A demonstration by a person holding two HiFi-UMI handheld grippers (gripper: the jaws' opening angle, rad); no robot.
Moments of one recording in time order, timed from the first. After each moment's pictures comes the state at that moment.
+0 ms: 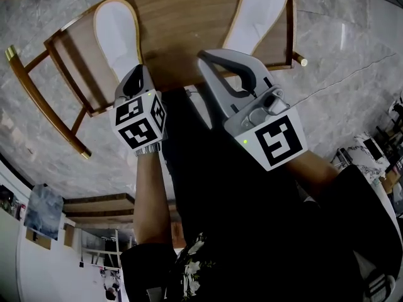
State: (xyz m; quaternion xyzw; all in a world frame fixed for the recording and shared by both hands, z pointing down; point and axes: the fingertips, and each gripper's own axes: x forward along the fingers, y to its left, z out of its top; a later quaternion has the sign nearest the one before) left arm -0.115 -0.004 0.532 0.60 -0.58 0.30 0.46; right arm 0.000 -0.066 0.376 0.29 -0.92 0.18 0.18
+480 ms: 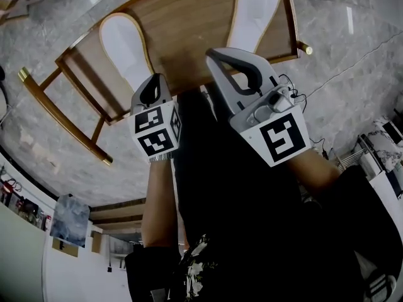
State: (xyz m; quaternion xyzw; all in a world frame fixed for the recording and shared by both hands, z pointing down) left arm -0.095 0.004 0.521 0.65 -0.52 0.35 0.43; right arm 0.012 -0.071 0.371 0.36 -0.90 0.18 0.17
